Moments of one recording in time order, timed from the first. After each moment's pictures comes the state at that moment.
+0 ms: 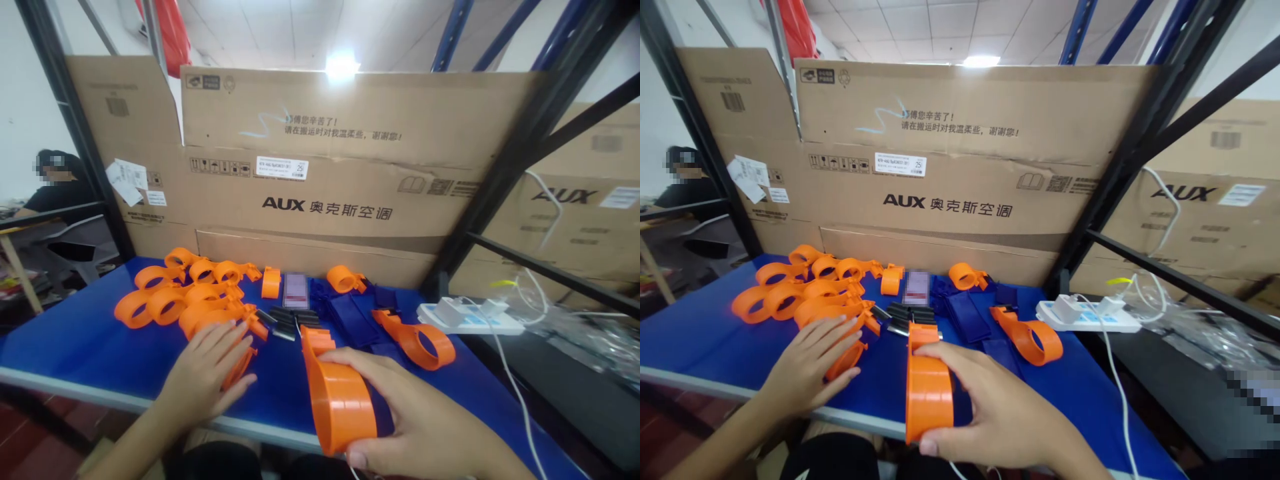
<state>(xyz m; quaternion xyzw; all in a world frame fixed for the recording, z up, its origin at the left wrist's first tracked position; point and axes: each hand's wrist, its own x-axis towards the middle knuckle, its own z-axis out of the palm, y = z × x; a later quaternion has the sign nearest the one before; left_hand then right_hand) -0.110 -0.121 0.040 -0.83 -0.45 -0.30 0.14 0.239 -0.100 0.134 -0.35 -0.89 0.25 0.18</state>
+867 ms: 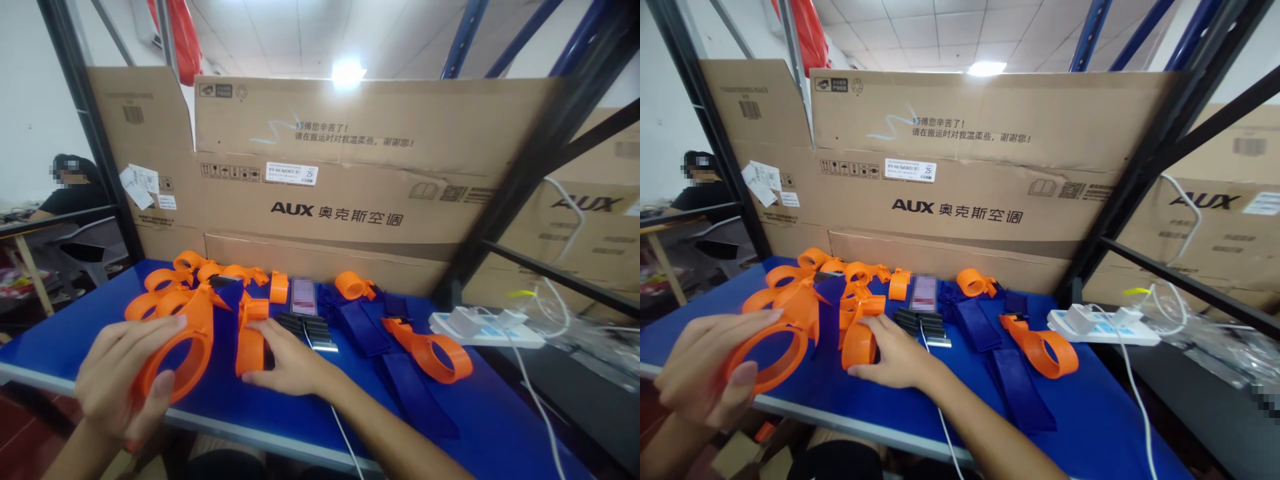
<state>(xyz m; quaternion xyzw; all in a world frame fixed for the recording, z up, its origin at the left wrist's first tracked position) -0.179 -0.153 0.083 -0.70 -0.42 -0.50 0.29 0.091 -0.027 0.070 -0.23 -0.89 0.31 0.24</state>
